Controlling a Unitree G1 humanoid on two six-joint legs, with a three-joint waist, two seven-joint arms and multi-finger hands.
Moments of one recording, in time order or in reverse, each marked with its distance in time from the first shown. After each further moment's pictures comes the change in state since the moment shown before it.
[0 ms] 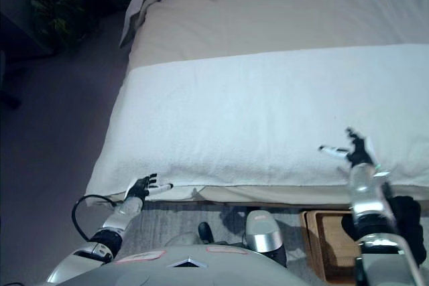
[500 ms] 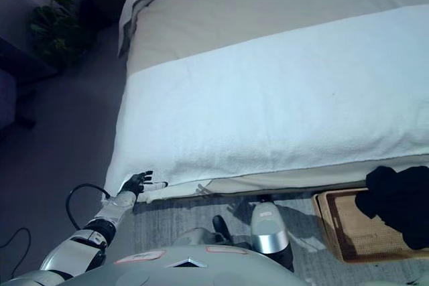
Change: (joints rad) left arm -0.119 0.065 -0.056 0.108 -0.004 -0.007 -0.045; right arm -0.396 -0.654 0.097 0.412 -0.216 0.082 0.102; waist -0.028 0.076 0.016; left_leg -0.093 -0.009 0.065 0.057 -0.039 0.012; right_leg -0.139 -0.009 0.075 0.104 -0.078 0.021
